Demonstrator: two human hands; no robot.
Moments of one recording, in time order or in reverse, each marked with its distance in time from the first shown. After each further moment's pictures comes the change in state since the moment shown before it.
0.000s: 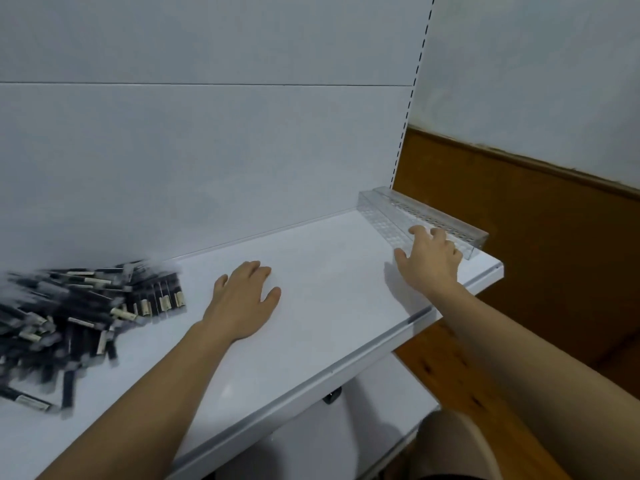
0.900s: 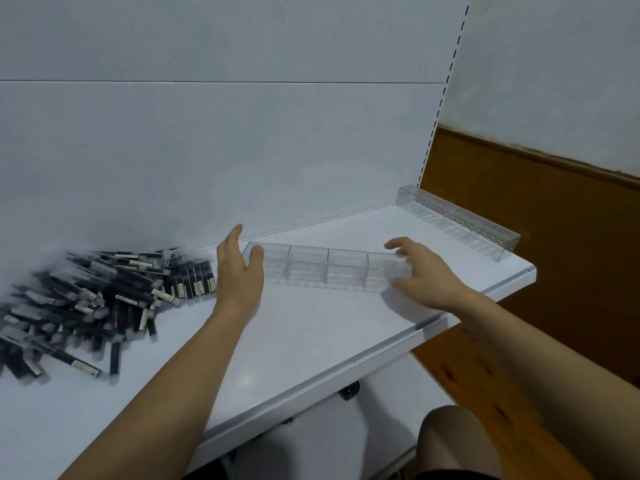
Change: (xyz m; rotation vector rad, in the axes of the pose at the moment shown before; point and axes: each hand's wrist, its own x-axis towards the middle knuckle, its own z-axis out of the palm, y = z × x) left_hand -0.012 -0.005 -0.023 -0.865 0.507 -0.269; right_hand -0.045 -0.021 -0.018 0.347 -0.358 -0.419
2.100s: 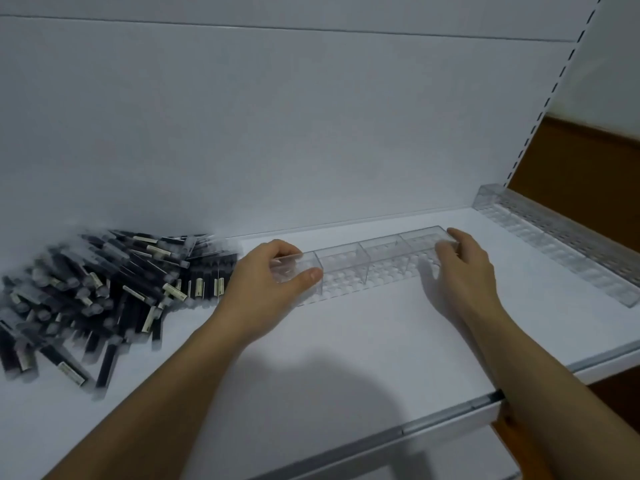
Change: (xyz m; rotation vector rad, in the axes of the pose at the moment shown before) left_hand 0.005 -0.006 -0.015 0.202 -0.149 0.055; right_hand 0.089 0.003 0.064 0.478 0.310 0.212
